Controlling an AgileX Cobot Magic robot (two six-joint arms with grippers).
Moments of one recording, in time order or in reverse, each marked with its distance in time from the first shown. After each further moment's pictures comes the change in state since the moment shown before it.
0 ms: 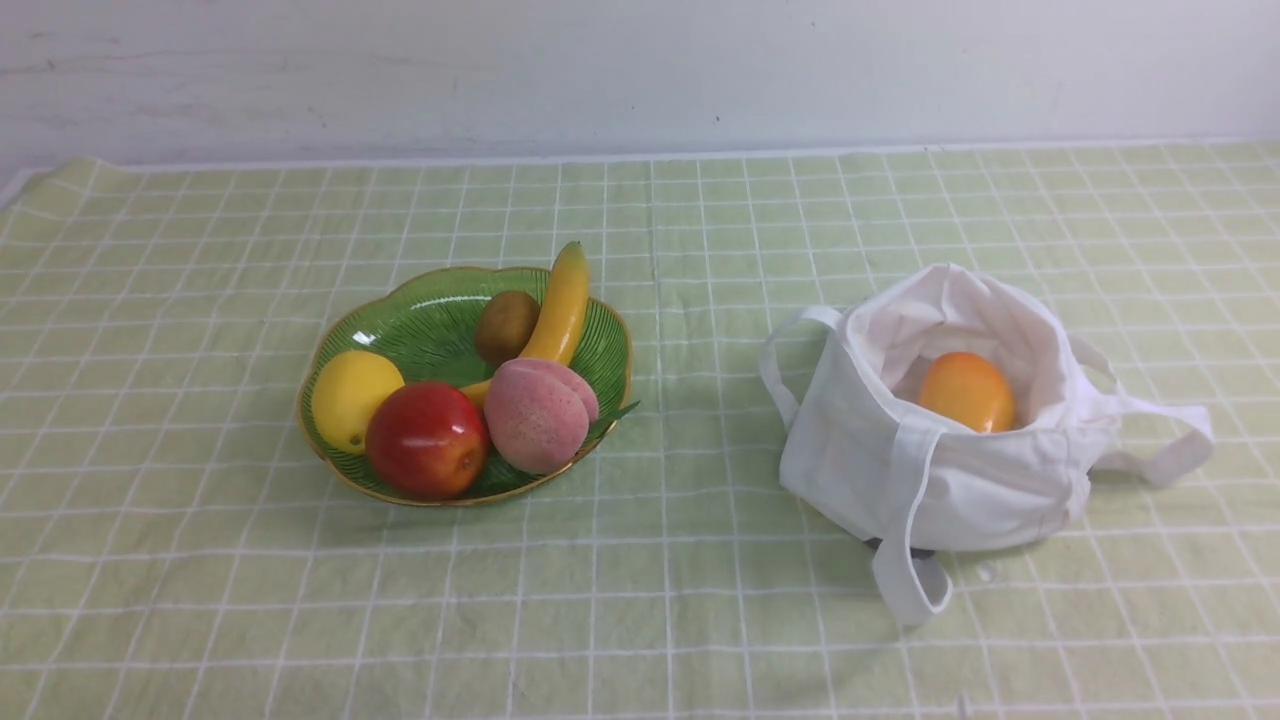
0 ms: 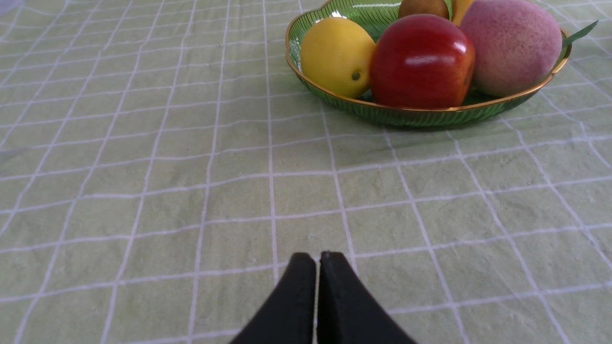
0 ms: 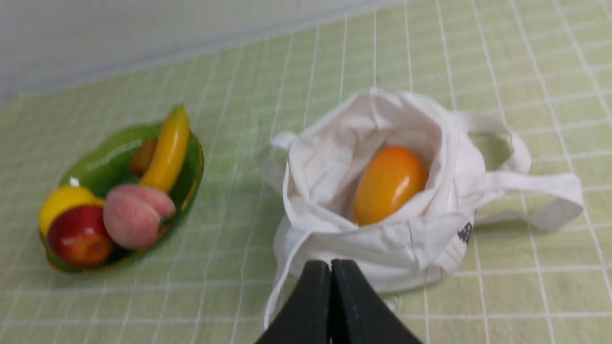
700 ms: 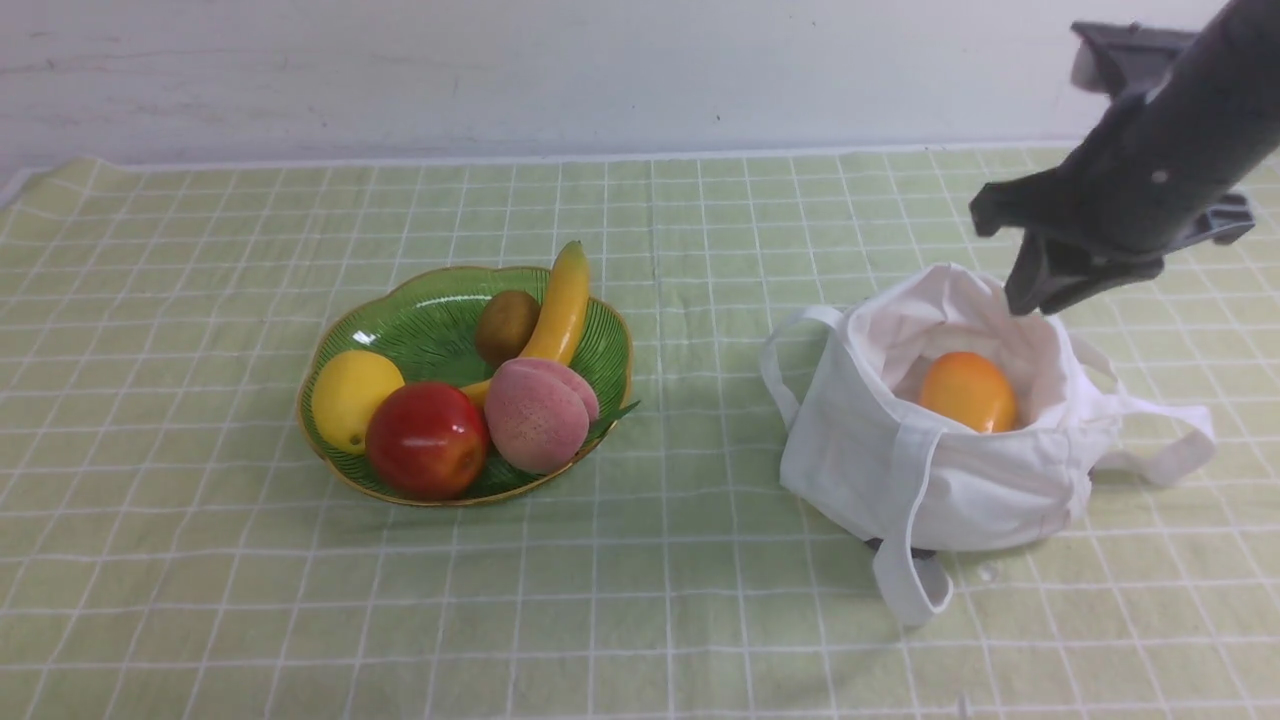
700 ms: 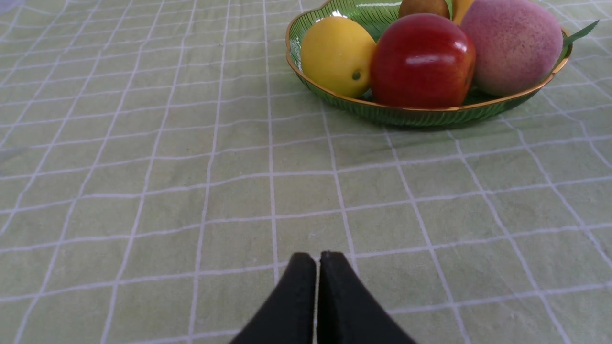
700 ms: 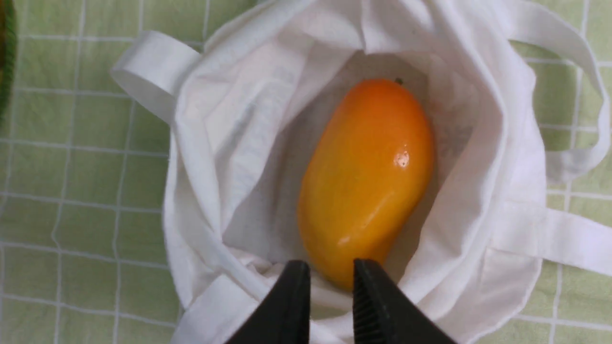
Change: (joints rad) right arm 0.198 0.979 -0.712 -0.272 0.289 0.145; left arm 0.000 0.000 0.000 0.000 0.000 0.000
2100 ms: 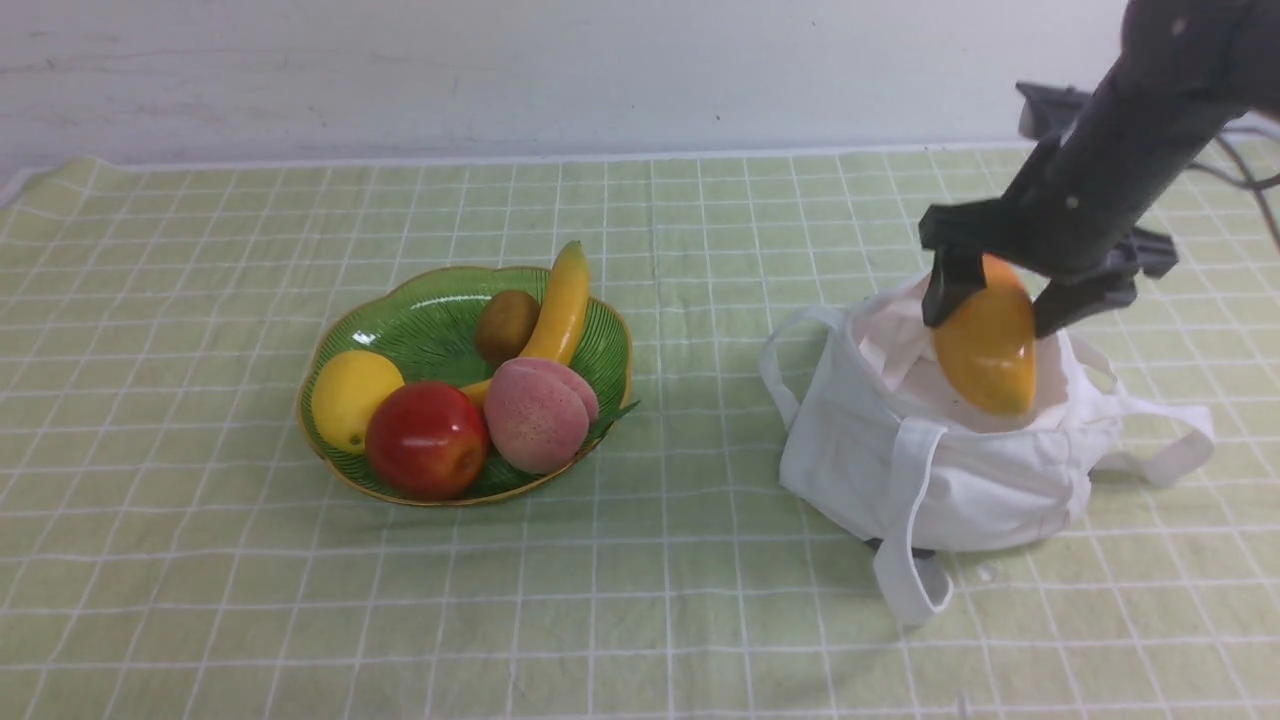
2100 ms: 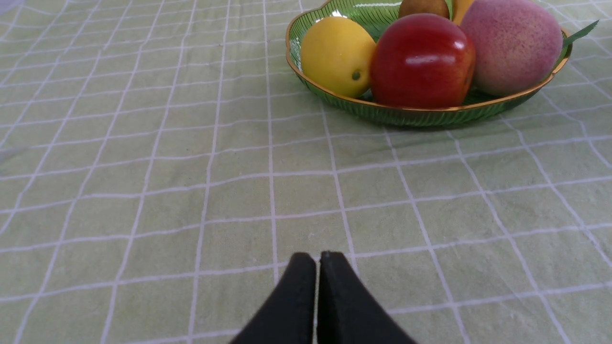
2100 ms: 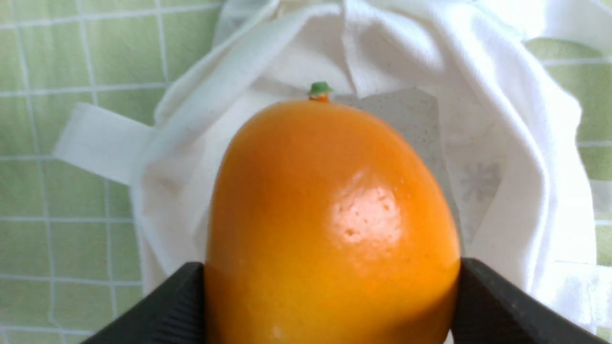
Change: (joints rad) right arm 0.001 0.107 -0.095 0.012 -0.024 0.106; left arm 0.000 0.000 0.000 0.000 0.000 0.000
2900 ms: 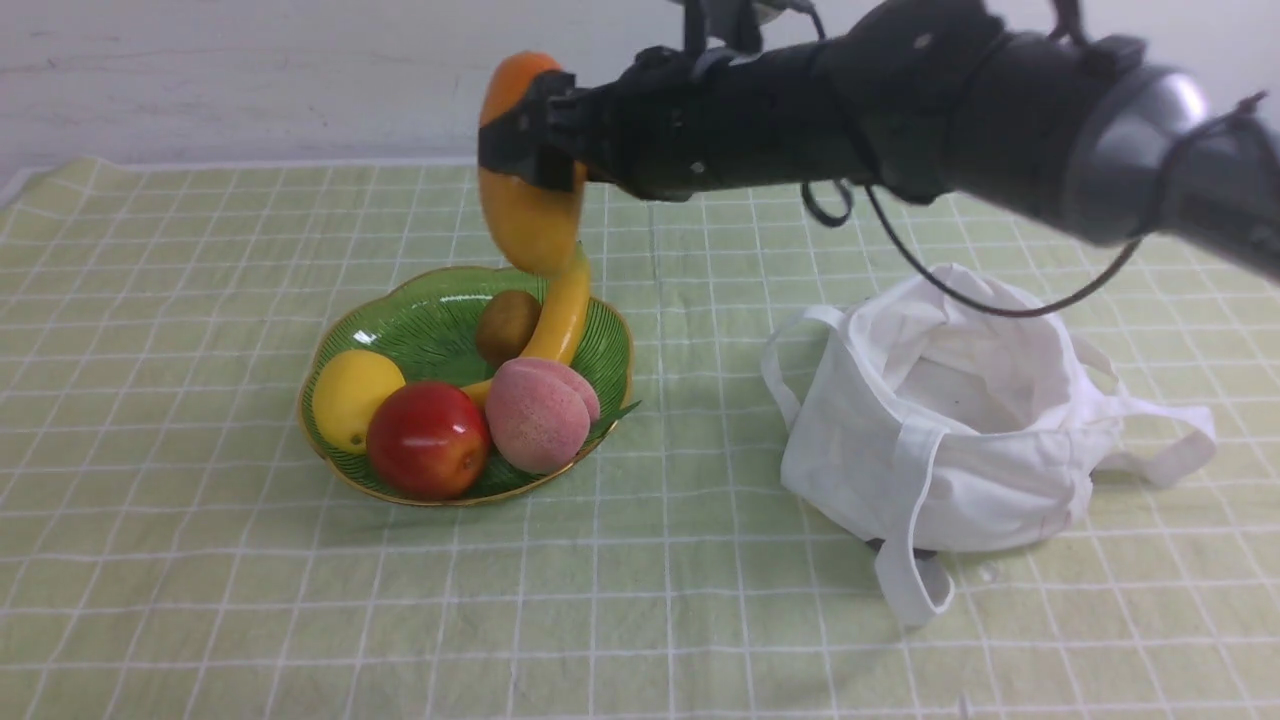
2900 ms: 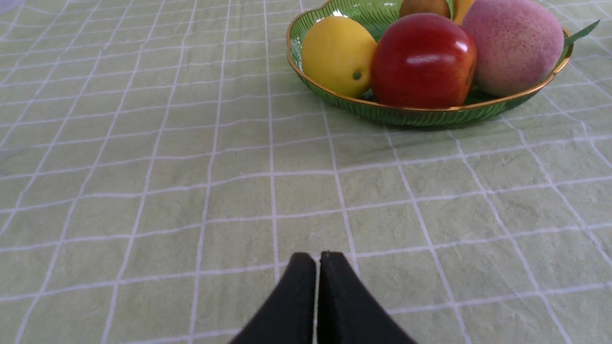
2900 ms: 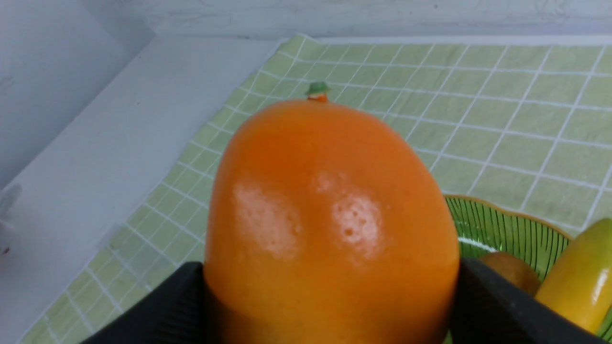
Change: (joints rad) right arm 0.426 0.084 0.000 0.931 -0.793 -0.834; left arm 0.000 0.000 0.000 0.000 0.000 0.000
